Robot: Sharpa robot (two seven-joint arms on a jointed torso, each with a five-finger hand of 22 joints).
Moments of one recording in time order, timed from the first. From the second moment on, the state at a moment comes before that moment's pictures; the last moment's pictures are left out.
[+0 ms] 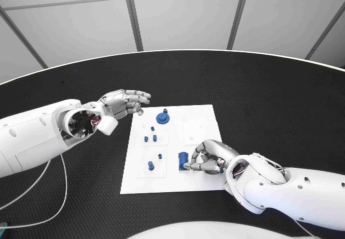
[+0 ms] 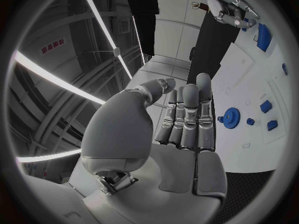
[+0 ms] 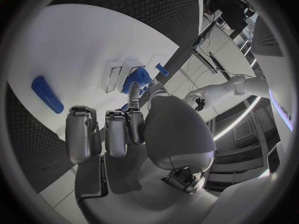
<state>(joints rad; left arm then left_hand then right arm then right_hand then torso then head) 1.25 -0.83 -0.04 1.33 0.06 0.17 0.03 1.31 -0.19 0.60 -0.06 0.38 0.75 0.18 0.63 0.27 0.81 0.10 0.85 0.16 1.06 0.03 1.25 0.42 0.18 1.02 0.11 1.00 0.50 0.98 -0.91 -0.10 1.90 -1.41 -0.54 -0.50 1.28 -0.06 -0.02 0.29 0.24 1.05 0.03 0.45 0.67 1.46 -0.04 1.44 1.31 1.46 -0.10 1.56 1.31 0.03 1.47 0.01 1.49 1.31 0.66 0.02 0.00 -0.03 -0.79</state>
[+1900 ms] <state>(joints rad) 1.25 -0.83 -0.04 1.32 0.06 0.17 0.03 1.31 -0.19 0.60 -0.06 0.38 0.75 0.18 0.63 0.27 0.81 0.10 0.85 0.16 1.06 0.03 1.25 0.42 0.18 1.02 0.11 1.00 0.49 0.98 -0.86 -0.10 1.83 -1.41 -0.51 -0.51 1.38 -0.10 0.06 0.29 0.17 1.06 0.02 0.44 0.66 1.46 -0.04 1.45 1.31 1.46 -0.10 1.56 1.31 0.03 1.47 0.01 1.49 1.31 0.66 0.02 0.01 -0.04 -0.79</state>
